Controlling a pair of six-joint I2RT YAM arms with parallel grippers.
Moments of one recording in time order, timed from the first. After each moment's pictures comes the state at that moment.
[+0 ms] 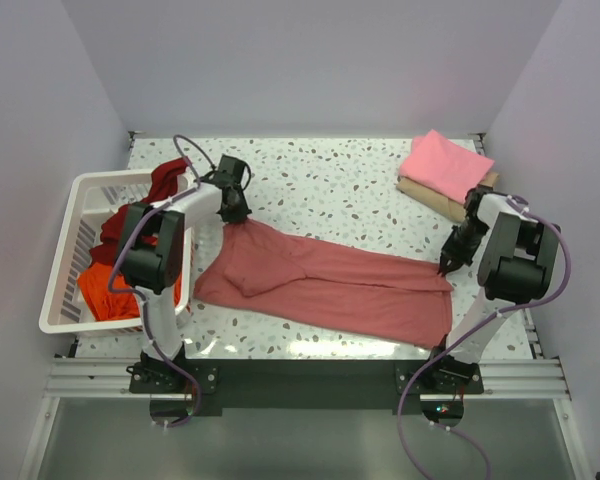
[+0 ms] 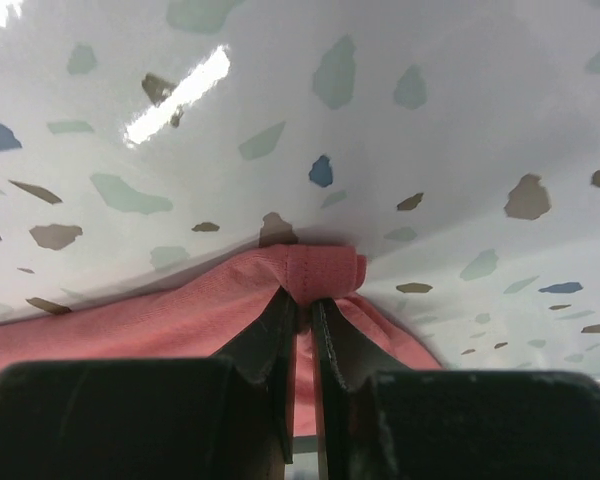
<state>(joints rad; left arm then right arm) -0.27 1.97 1.34 -0.44 -0.15 -0.57 -0.28 1.88 1.21 -0.96 -0.02 0.36</state>
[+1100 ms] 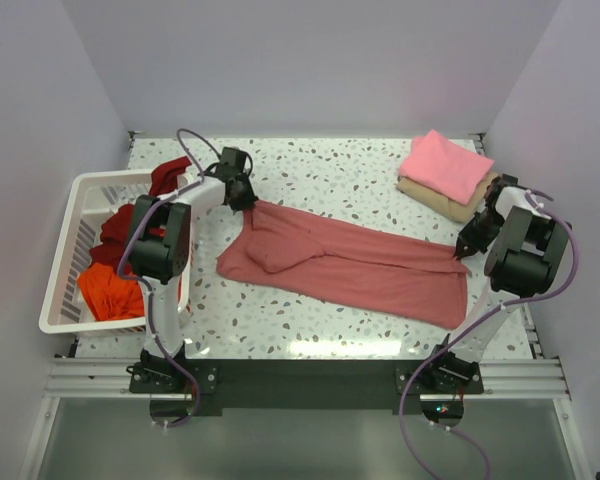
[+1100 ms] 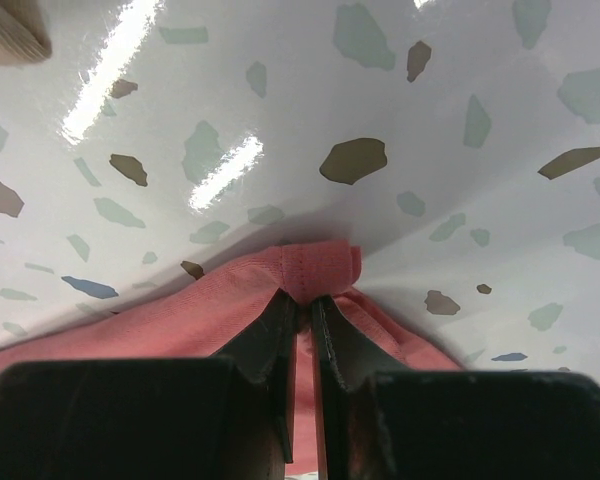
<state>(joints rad) -0.26 2.10 1.48 -0.32 -0.03 -0.58 -0.40 1.96 1.36 -0.89 -0.01 0.42</state>
